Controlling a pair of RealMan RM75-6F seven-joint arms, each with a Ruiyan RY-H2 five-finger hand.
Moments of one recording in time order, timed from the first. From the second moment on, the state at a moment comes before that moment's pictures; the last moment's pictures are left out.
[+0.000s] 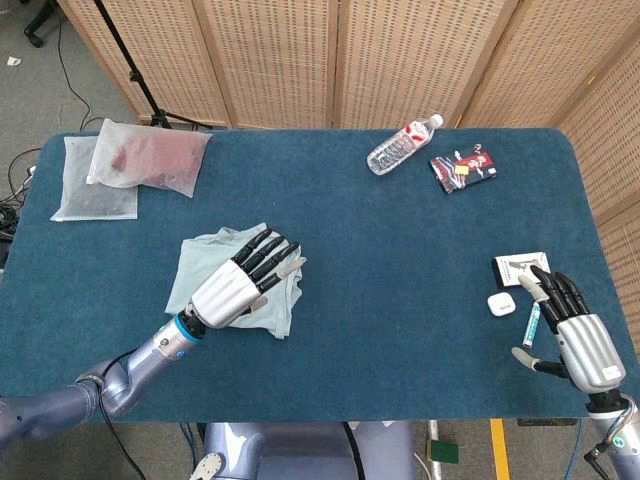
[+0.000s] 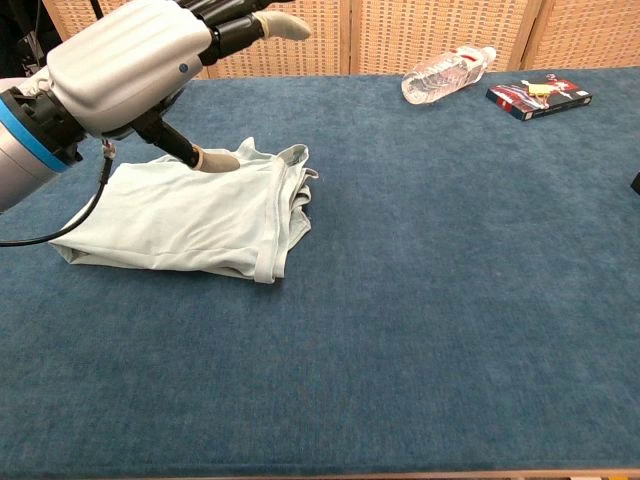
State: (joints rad) left arm -0.78 -1.69 -0.03 -1.07 1.77 1.46 0.05; right arm 0.18 -1.10 0.02 -1.49 -1.69 1.55 0.33
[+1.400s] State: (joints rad) left arm -0.81 -1.99 -0.15 -0.77 1.53 1.23 -0.17; right arm 0.19 -1.10 0.02 -1.48 -1.68 1.53 0.35
